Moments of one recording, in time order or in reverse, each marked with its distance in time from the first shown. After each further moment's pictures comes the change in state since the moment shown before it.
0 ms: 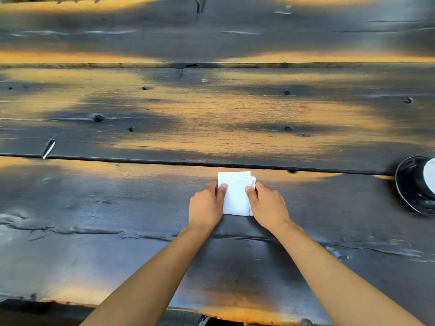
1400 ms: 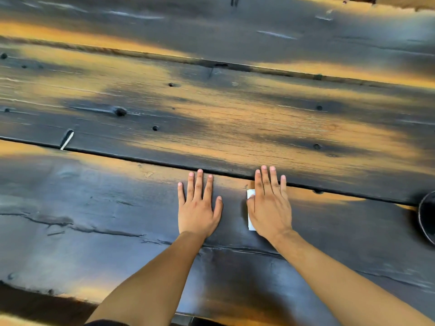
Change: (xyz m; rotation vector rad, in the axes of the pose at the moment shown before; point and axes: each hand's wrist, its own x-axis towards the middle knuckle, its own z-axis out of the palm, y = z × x) left_hand 0.022 -0.083 -0.028 0.484 0.100 0.106; right_hand 0.032 -0.047 0.036 -0.585 0.209 -0.257
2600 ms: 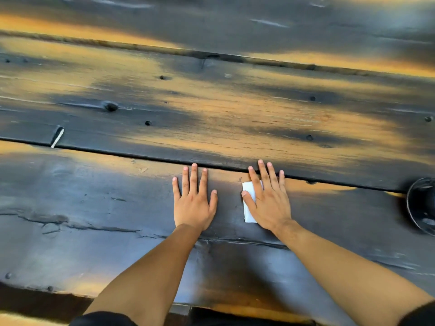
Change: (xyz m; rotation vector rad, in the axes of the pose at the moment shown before) left_hand 0.000 0.000 0.004 0.018 -0.003 -0.004; right_hand -0.004 0.026 0.022 0.066 -0.052 -0.064
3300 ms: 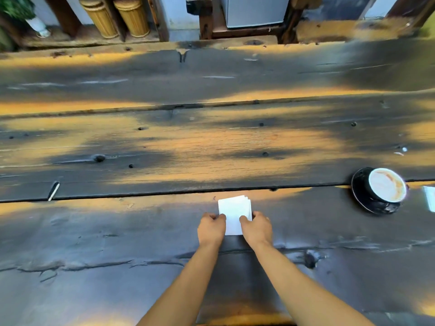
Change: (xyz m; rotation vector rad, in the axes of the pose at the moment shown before) left_hand -0.025 0.109 -0.039 -0.945 -0.374 -0.557; right_hand -0.056 -0.010 -0.033 0.863 -0.093 0.904
